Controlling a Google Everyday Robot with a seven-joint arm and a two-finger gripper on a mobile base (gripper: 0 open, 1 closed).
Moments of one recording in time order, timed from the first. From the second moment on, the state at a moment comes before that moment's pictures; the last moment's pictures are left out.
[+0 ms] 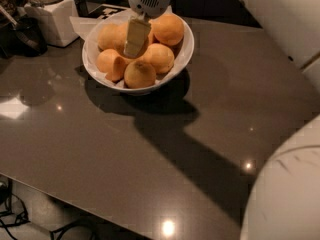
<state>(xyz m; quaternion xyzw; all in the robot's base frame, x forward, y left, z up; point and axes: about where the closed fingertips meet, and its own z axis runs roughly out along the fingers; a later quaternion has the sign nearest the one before) 0.619 0.055 0.973 -0.66 0.72 0.05 0.21</state>
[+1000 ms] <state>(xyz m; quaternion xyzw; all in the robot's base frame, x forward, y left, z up) 0.575 0.037 0.996 -0.65 0.72 0.06 0.23</state>
